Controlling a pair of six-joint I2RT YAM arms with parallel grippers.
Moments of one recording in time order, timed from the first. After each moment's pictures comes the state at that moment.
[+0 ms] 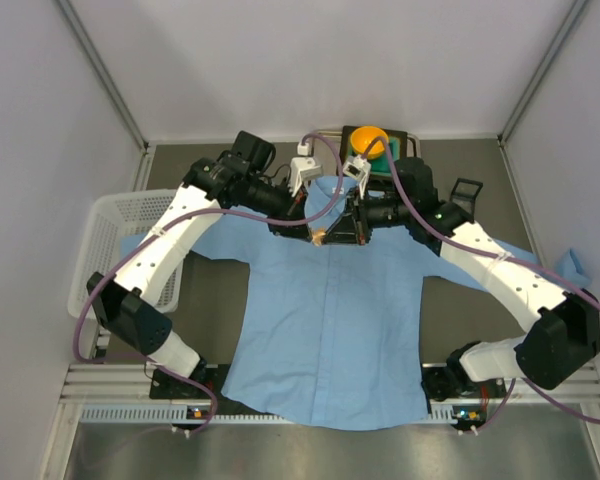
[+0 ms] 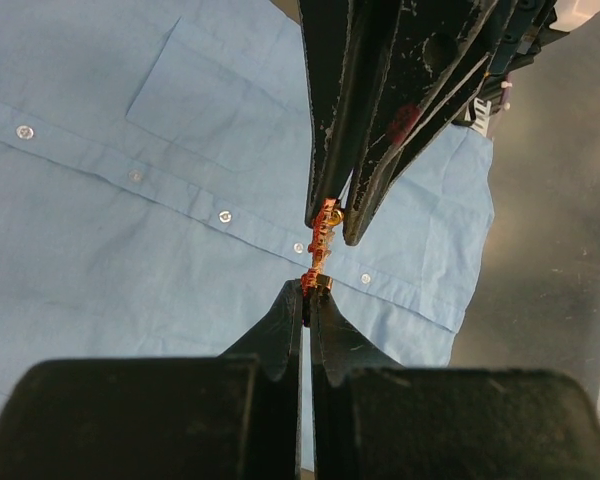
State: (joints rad) left arm -0.54 1.57 1.68 -1.05 0.82 0.30; right arm 0.56 1.34 1.15 -0.26 -0.88 0.23
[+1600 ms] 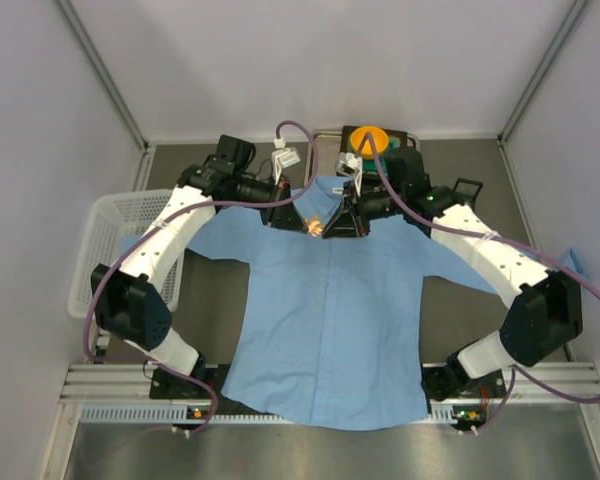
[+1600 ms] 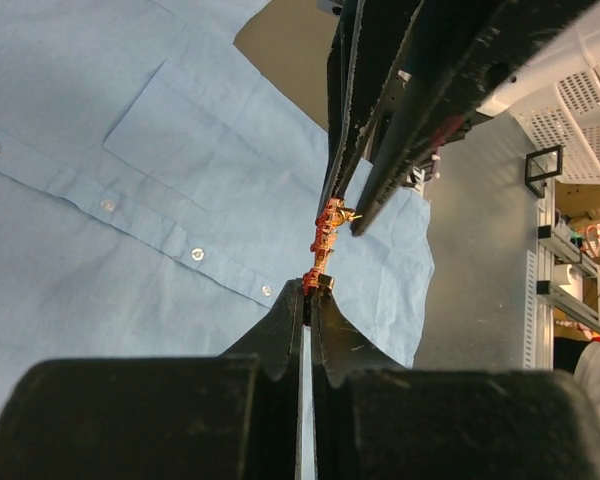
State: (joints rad) left arm -0.38 1.58 1.51 -0.81 1.06 0.13; right arm 0.51 1.47 1.26 -0.37 -1.02 -0.07
